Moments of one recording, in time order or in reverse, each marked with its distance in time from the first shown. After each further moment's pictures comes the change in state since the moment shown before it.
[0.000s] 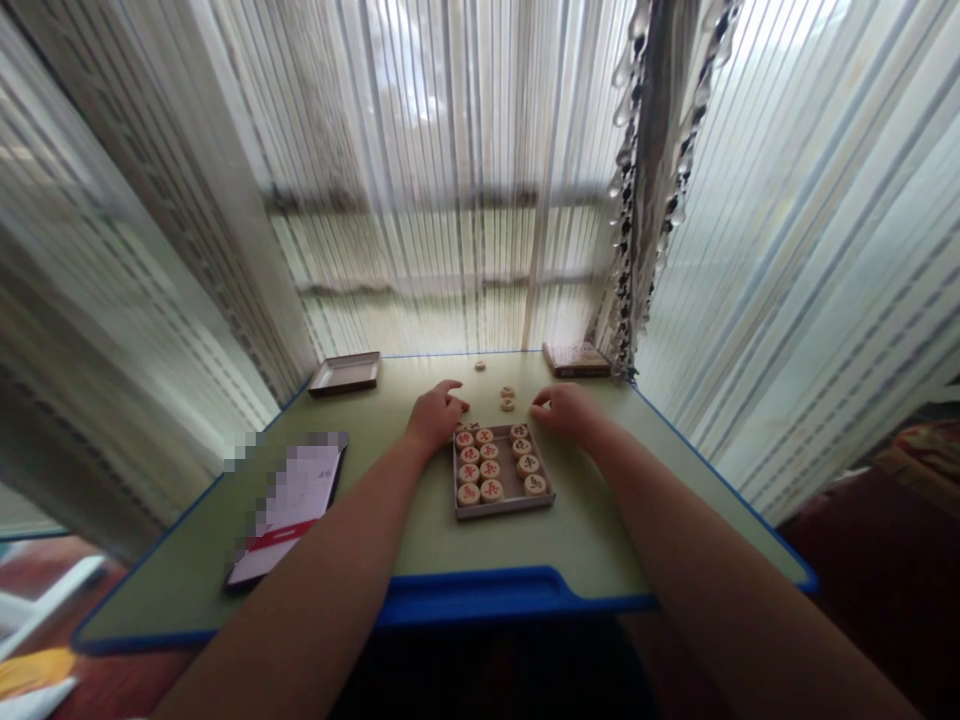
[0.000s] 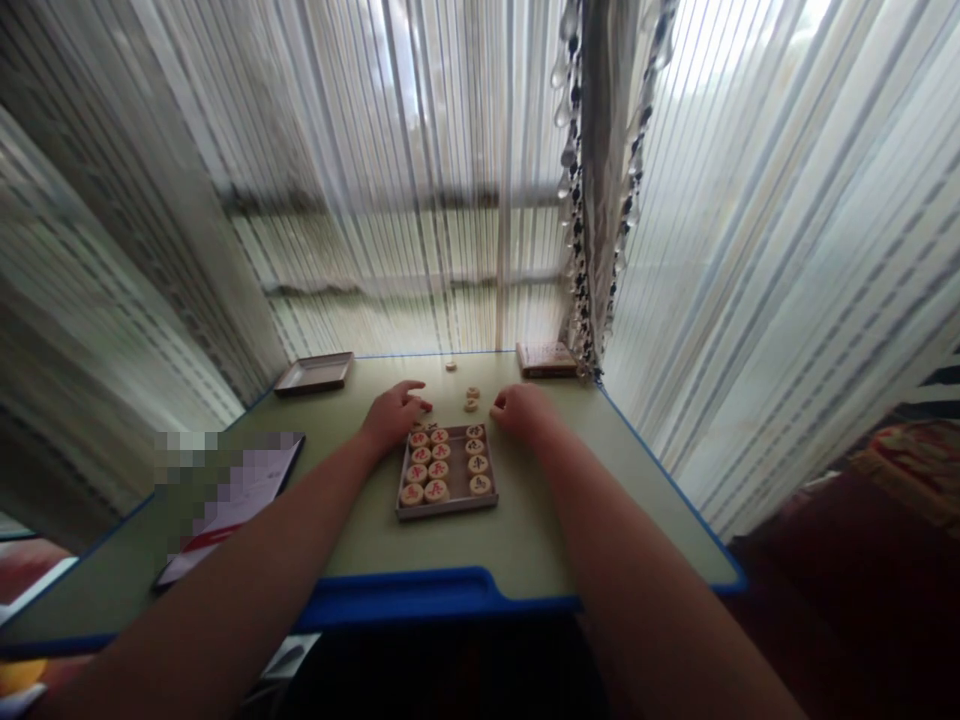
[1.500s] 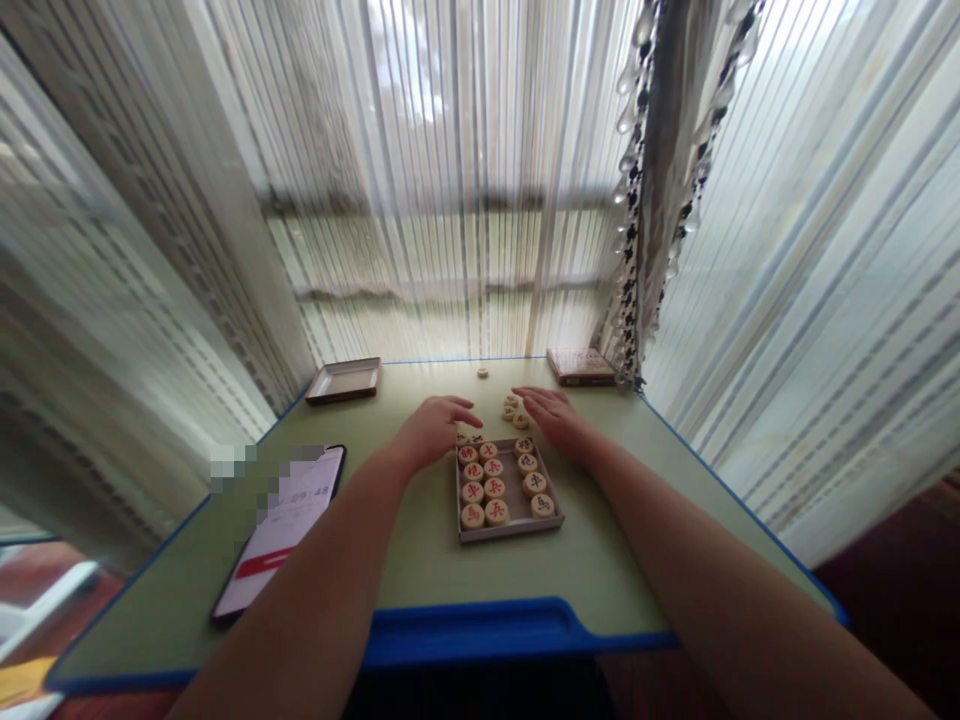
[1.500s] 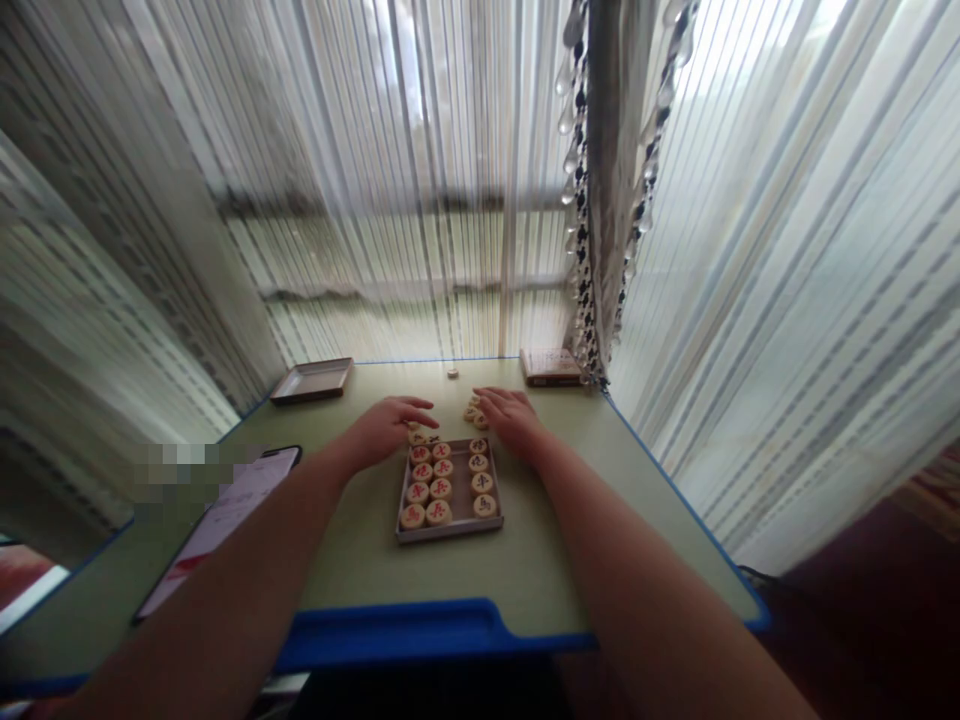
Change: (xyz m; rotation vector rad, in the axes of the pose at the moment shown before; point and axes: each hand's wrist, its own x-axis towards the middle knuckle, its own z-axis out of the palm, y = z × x) left_hand -0.008 0.021 -0.032 0.178 -0.283 0.262; right_hand 0.012 -0.004 0.027 0.350 0.108 -0.129
